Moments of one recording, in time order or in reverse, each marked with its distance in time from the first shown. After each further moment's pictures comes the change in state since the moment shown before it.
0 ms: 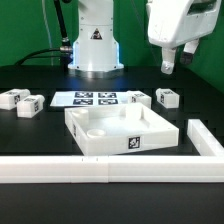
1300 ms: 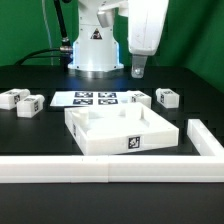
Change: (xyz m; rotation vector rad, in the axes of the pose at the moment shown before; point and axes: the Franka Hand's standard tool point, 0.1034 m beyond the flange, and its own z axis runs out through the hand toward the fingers) arm -0.064 0.020 0.017 -0.011 0.060 -0.608
